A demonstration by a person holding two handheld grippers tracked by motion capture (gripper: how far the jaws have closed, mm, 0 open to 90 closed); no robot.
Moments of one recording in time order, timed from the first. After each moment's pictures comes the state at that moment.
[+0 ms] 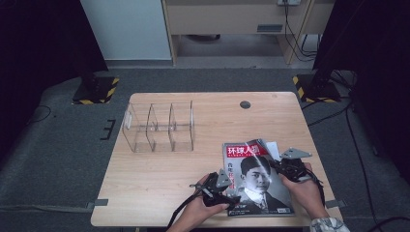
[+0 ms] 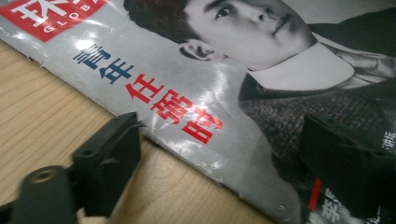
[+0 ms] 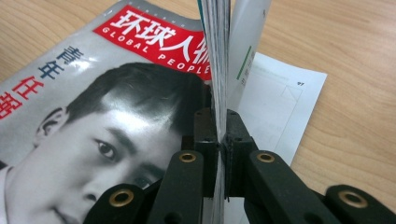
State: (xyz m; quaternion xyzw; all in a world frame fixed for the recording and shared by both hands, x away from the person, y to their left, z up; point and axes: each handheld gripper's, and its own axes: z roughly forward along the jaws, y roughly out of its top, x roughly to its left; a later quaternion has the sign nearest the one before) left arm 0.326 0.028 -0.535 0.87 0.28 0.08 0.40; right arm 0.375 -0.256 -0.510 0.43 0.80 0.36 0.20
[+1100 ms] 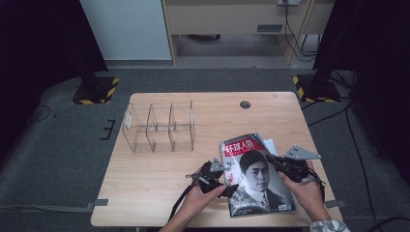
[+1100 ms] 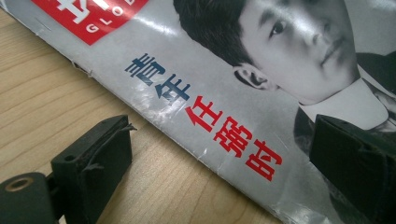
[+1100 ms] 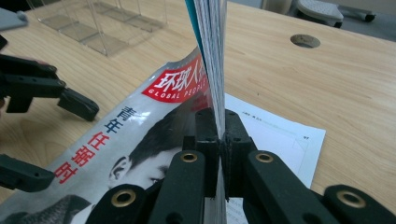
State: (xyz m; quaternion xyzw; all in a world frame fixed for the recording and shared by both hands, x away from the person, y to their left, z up) left arm 0.357 0.038 -0.536 0.84 0.34 0.05 0.42; right arm 0.359 -0.249 -0.474 0.38 0.78 0.46 0.21
